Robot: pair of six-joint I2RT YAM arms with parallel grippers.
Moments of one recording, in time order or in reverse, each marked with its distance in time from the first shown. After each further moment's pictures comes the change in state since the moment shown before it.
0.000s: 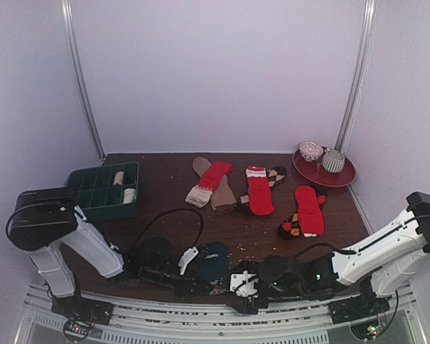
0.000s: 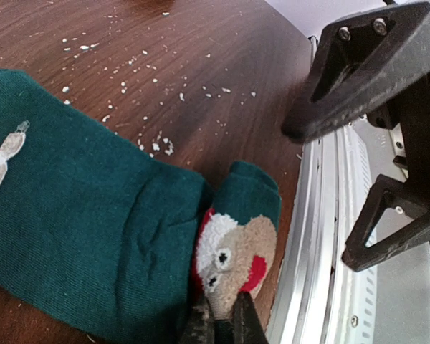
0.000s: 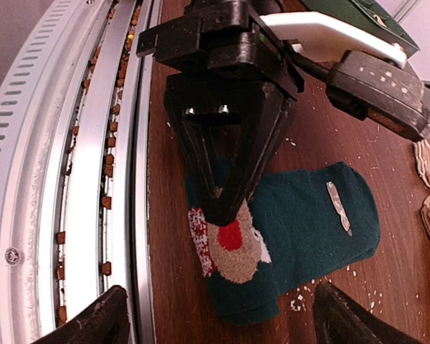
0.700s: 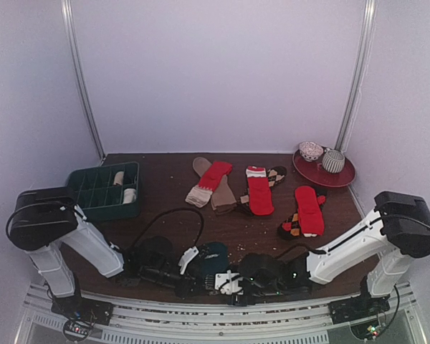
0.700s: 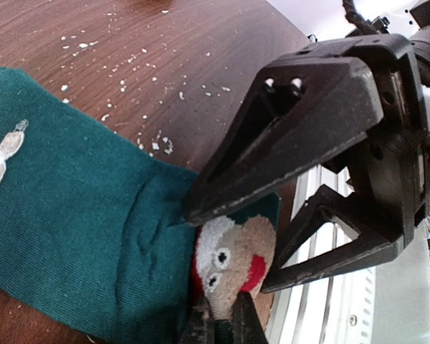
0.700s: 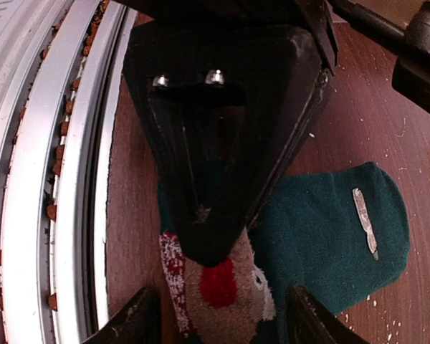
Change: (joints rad) left arm 0.003 0.000 0.006 -0.013 0.016 0.004; right arm -0.066 0.234 0.114 0.039 -0.046 -0.074
